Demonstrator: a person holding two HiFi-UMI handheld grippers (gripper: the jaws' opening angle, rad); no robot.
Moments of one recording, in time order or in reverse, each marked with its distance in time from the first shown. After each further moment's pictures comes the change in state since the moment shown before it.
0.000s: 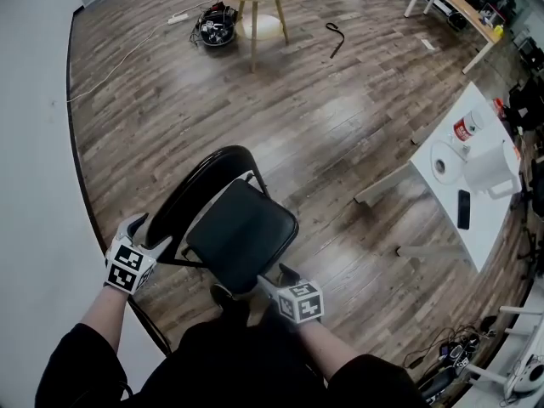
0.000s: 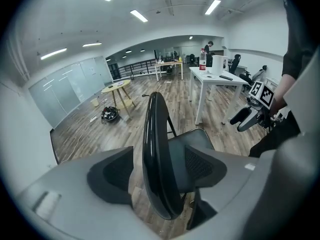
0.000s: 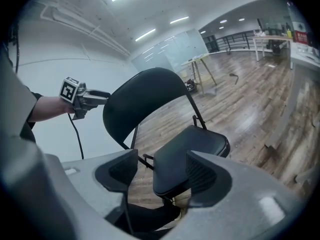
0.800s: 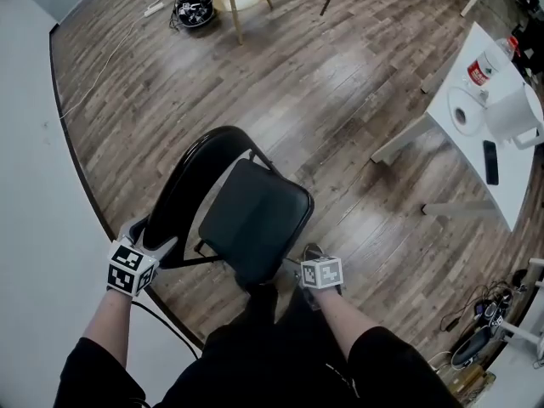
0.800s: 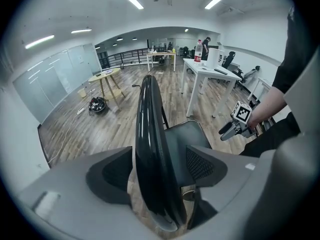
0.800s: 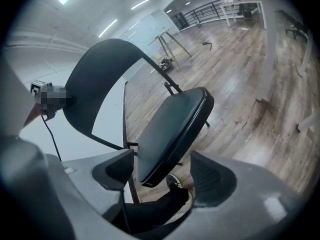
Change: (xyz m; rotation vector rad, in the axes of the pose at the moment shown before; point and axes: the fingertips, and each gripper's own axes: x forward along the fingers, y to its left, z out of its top) left arm 0.028 0.001 -0.014 0.014 0.115 -0.131; right arm 0.070 -0.080 -0.103 0.330 0.168 -0.072
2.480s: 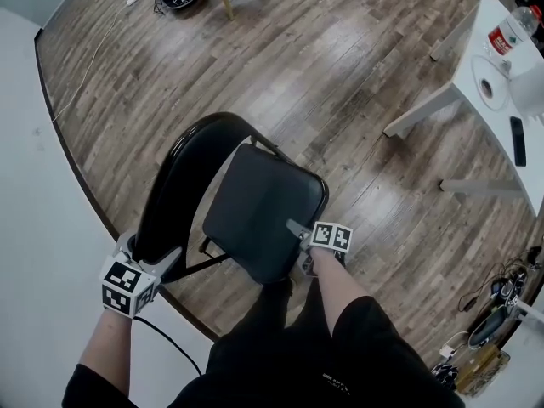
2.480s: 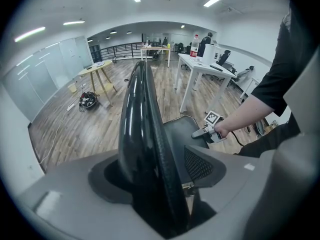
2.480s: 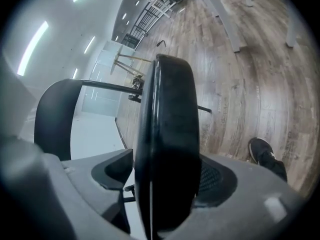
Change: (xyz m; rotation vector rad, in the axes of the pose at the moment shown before) left arm 0.021 -0.013 0.006 0.019 0.048 -0.088; right arm 0.116 -0.054 0.037 0.561 -0.171 0.147
